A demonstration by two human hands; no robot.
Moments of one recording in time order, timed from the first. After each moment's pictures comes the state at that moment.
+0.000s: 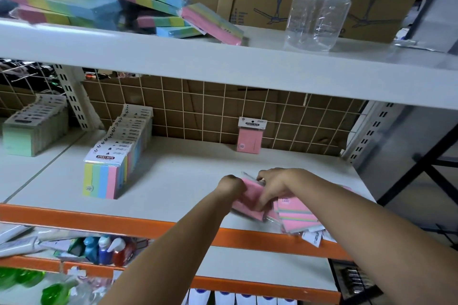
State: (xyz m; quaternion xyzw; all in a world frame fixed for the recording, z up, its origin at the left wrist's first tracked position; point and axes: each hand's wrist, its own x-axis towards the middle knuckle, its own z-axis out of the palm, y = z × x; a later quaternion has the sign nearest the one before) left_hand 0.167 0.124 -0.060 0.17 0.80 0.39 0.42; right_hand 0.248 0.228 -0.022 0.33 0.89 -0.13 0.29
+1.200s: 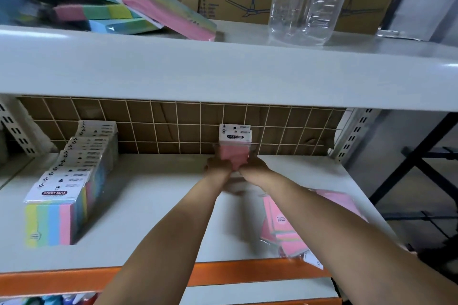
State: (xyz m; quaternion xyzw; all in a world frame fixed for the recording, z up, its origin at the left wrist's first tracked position) left_hand 0.103 0.220 -0.091 0.24 0.81 0.43 0.31; right_hand 0.188 0.270 -0.065 0.49 0.77 -0.40 -0.05
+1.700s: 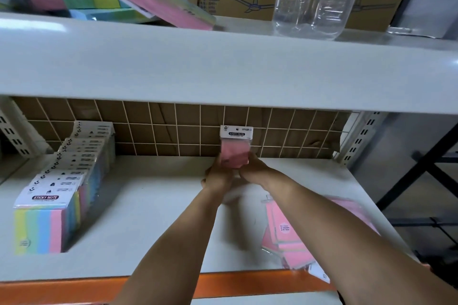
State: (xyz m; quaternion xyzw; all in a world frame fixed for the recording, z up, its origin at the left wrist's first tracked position) left_hand 0.103 0.224 -0.113 0.25 0.80 0.46 0.30; right_hand 0.190 0.277 -0.054 0.45 0.77 -0.45 -0.08
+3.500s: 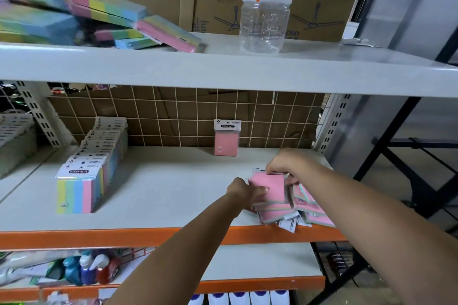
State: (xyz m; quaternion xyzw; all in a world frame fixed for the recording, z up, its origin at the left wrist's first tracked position) left_hand 0.231 0.148 -0.059 0.28 0.80 0.33 0.42; right_hand 0.302 0.248 0.017 0.59 0.76 -0.23 0.10
